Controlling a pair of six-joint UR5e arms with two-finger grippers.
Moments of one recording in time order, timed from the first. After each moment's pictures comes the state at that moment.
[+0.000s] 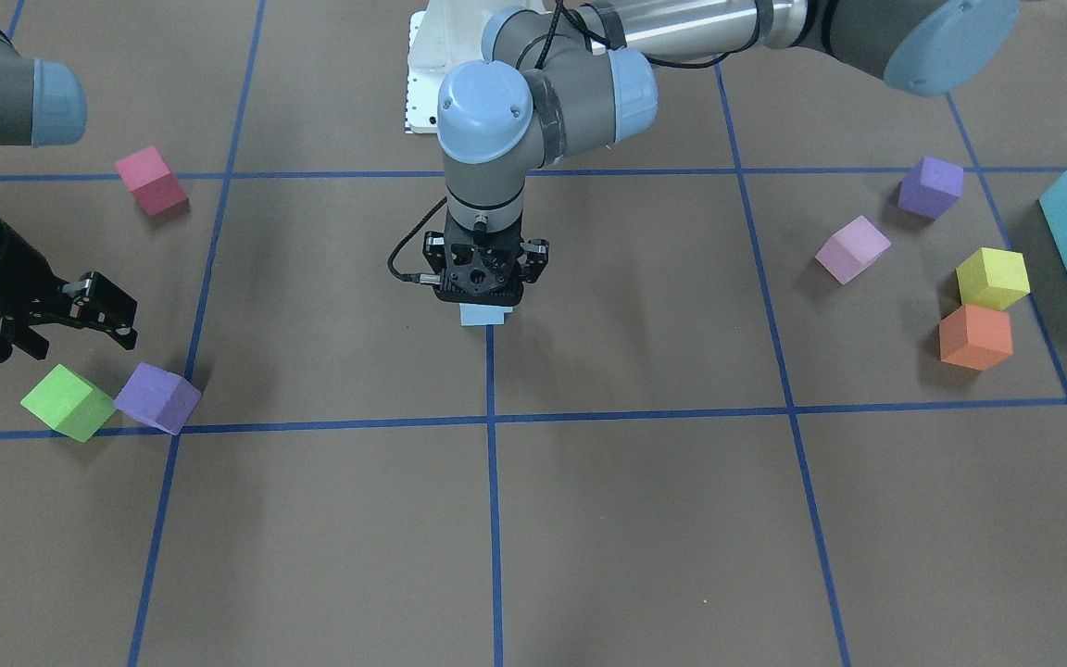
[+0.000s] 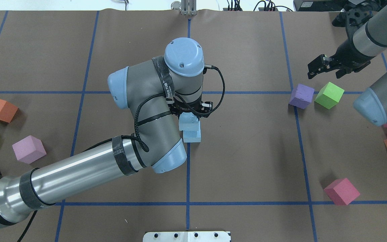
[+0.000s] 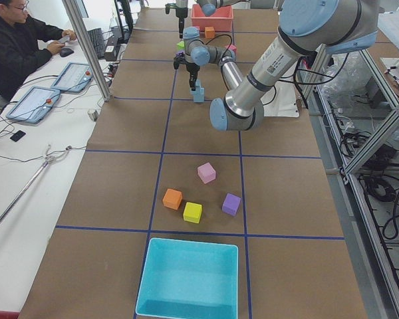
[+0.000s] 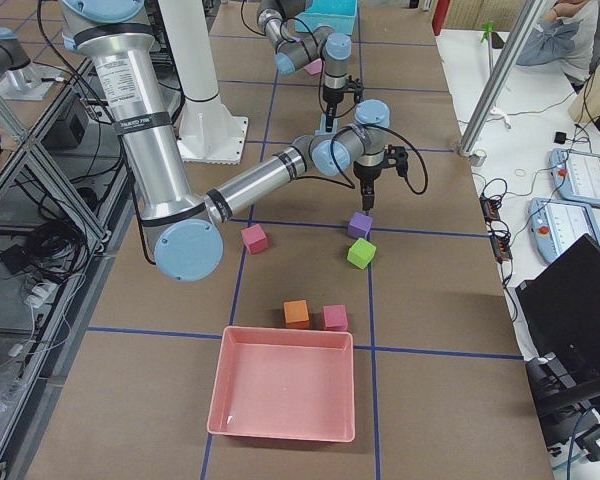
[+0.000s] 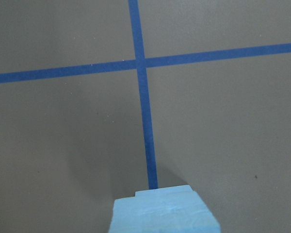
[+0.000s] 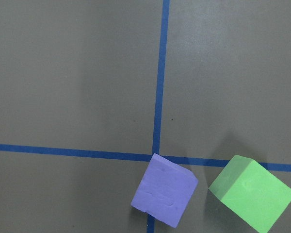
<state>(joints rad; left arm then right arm) -0.55 -2.54 -1.41 -1.50 -1.97 -1.08 1.05 -1.28 1.79 -1.48 2.21 0.71</state>
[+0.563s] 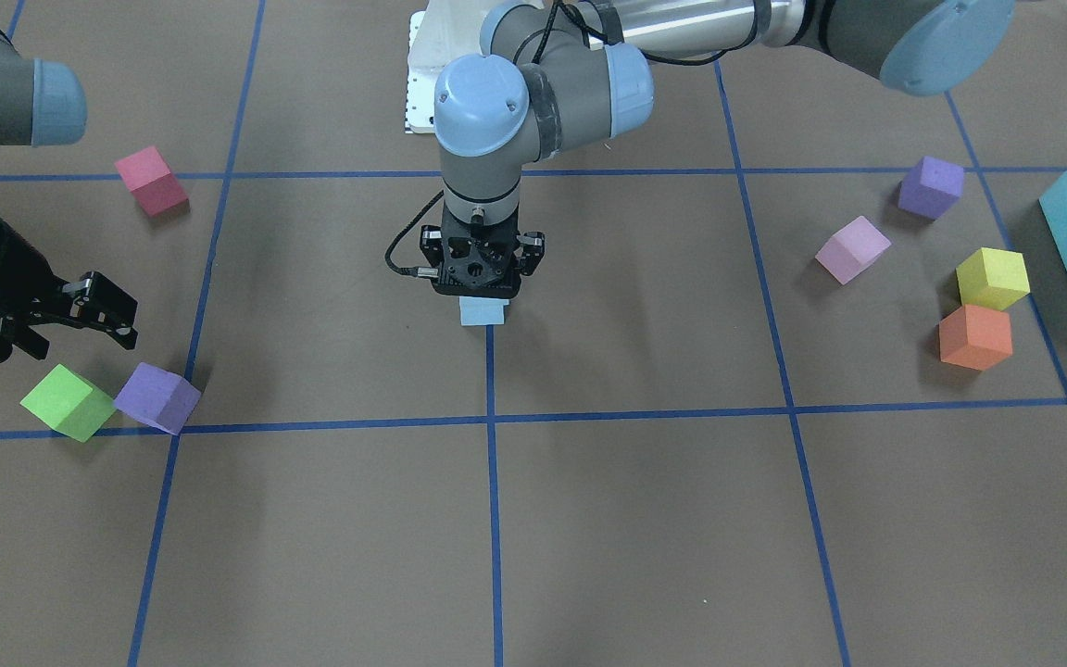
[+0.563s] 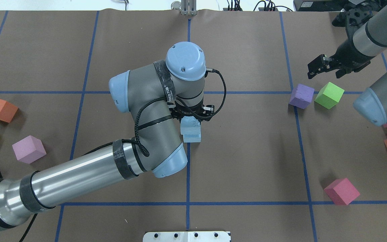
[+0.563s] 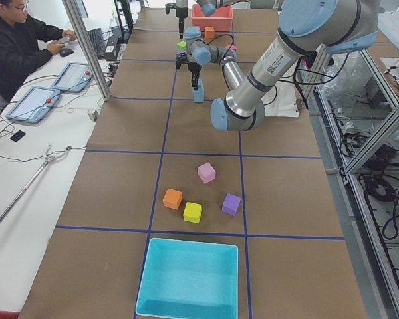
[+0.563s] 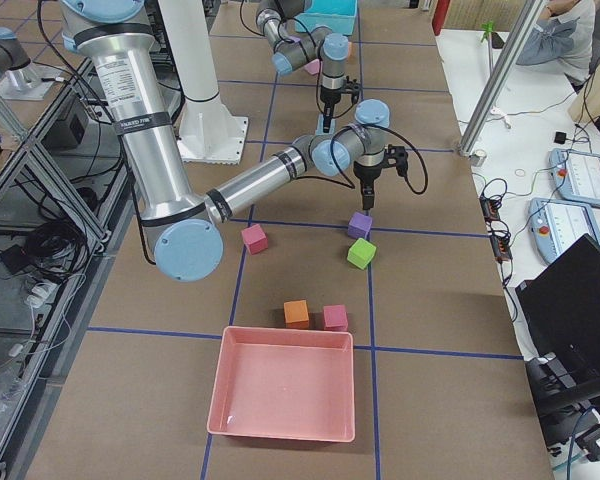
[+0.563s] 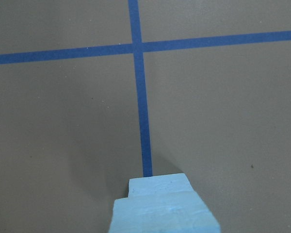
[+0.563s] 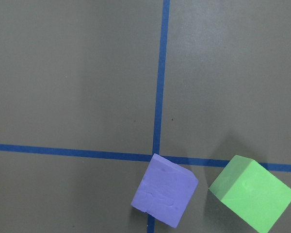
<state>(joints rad) -0.53 -2.54 -1.42 -1.50 -1.97 -1.10 1.05 -1.28 1.79 -1.48 2.21 0.71</state>
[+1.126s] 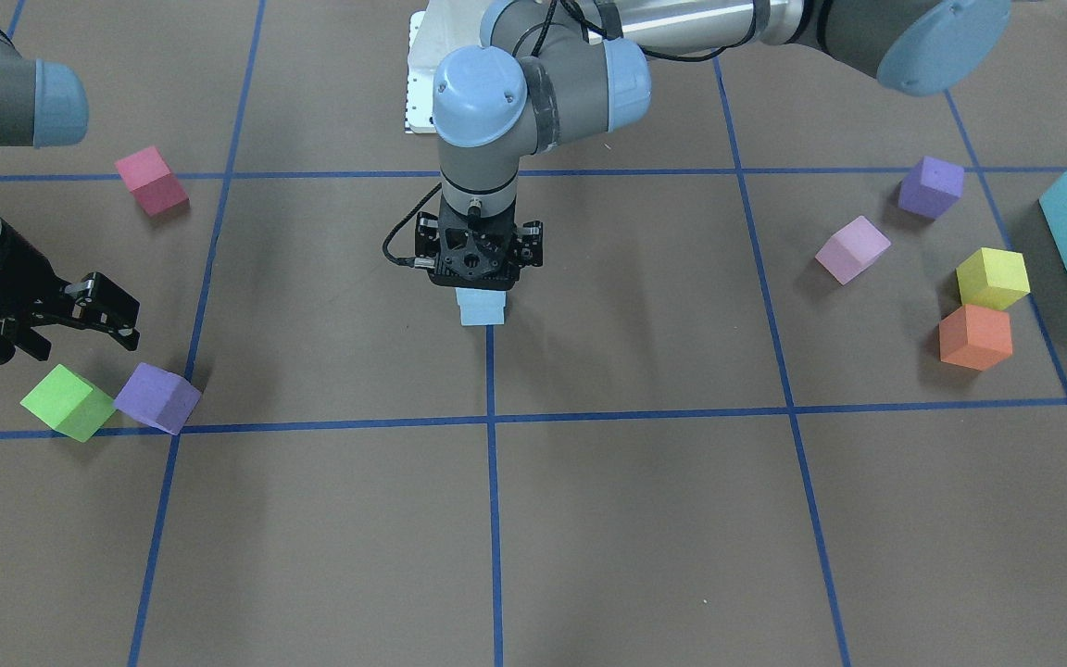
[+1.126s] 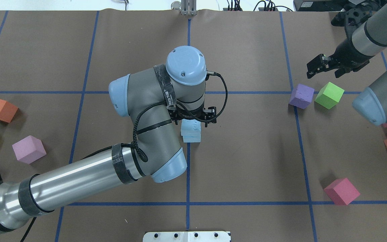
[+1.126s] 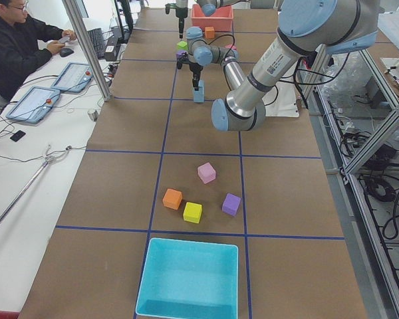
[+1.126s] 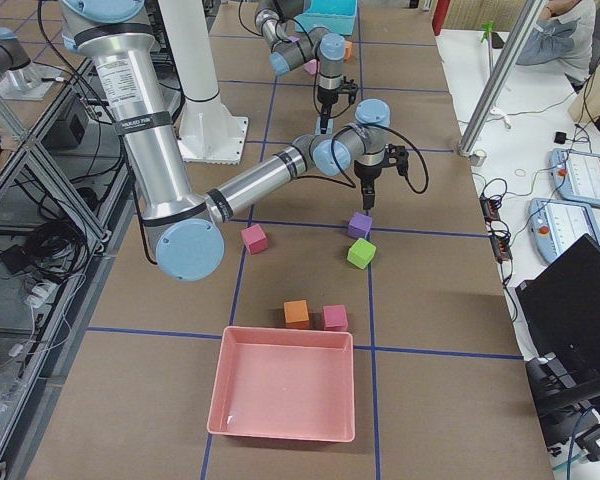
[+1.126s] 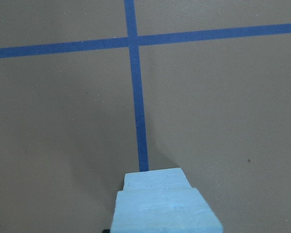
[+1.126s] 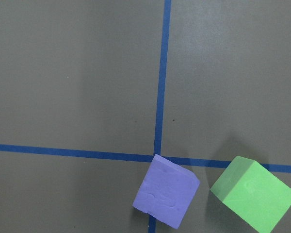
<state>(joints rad) -0.52 -2.53 -1.45 -1.50 -1.96 -1.10 1.05 -1.27 1.79 -1.48 2.21 0.71</state>
